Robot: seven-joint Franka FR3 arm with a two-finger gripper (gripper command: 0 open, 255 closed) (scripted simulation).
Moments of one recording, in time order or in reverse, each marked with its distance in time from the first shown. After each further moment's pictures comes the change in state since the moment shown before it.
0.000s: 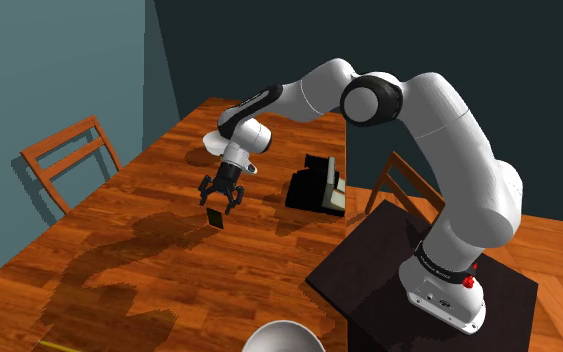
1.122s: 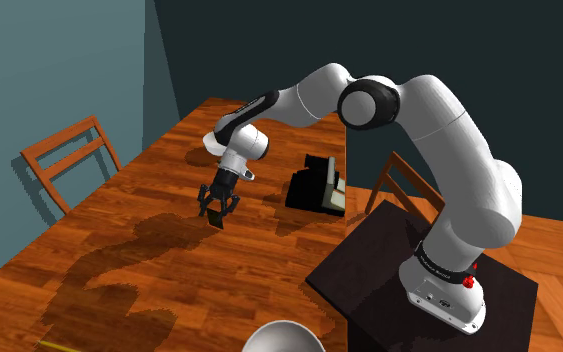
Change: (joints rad) arm 0.022 0.024 0.011 -0.001 0.014 0.038 -0.004
